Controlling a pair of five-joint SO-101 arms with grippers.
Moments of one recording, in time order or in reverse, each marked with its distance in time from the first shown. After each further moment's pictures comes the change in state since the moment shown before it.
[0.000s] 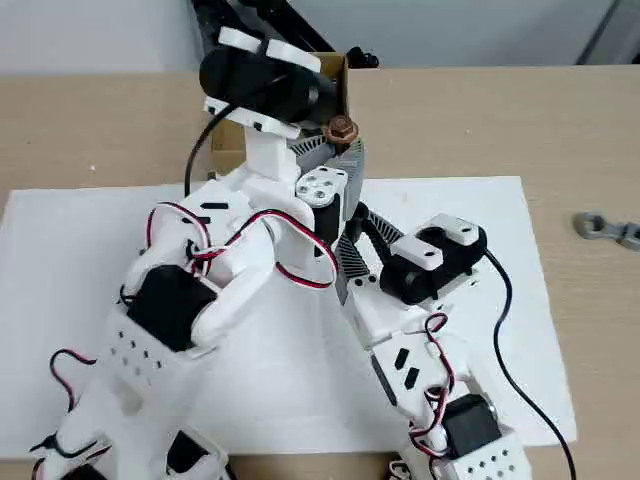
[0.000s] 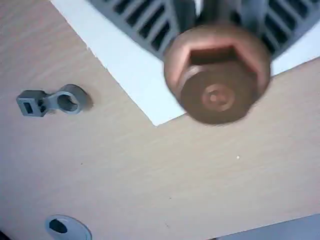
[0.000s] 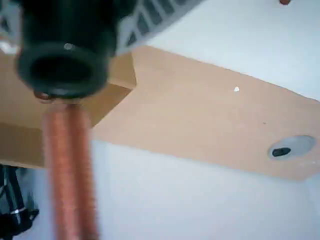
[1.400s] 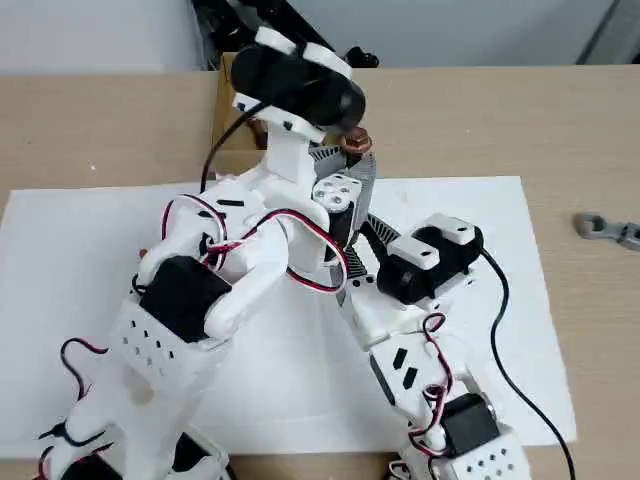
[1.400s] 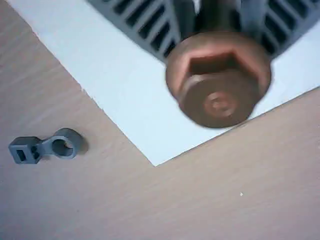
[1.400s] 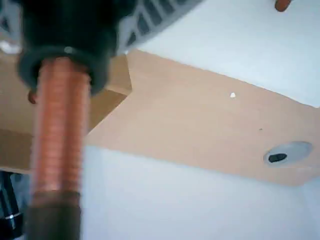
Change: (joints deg) left arm 1.2 3.5 -2.5 3.9 -2.7; right arm -0.4 0.0 0.1 0.0 0.0
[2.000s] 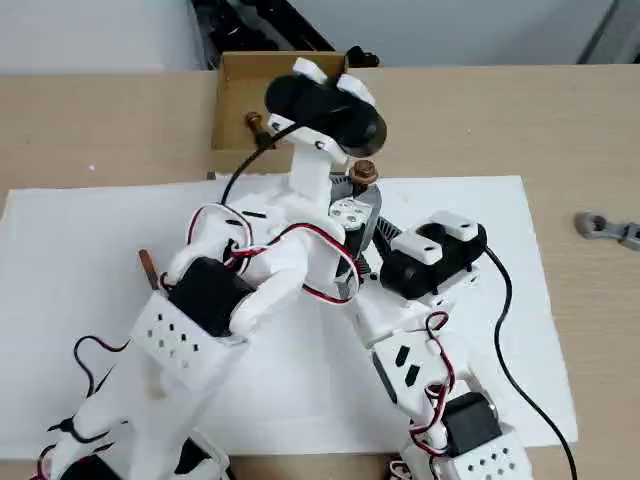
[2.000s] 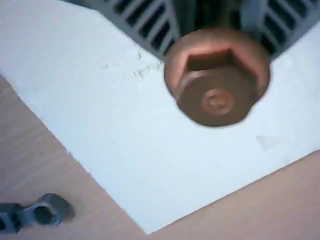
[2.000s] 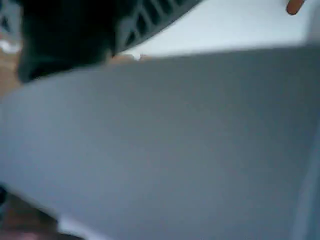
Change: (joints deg) left arm 1.8 0.2 8.4 -1.2 -0.4; right arm 0.5 0.1 0.0 0.1 0.0
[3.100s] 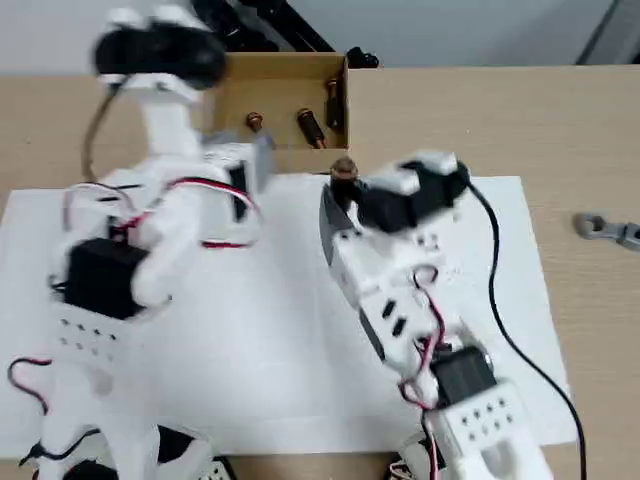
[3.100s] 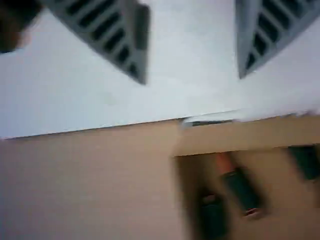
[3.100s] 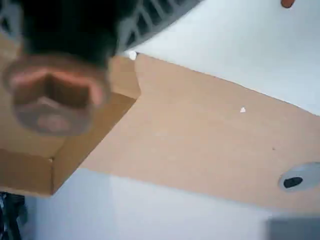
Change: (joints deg) left arm -24.2 0.0 -15.0 17.0 2.6; right arm -0.1 28.3 -23.5 2.7 0.0
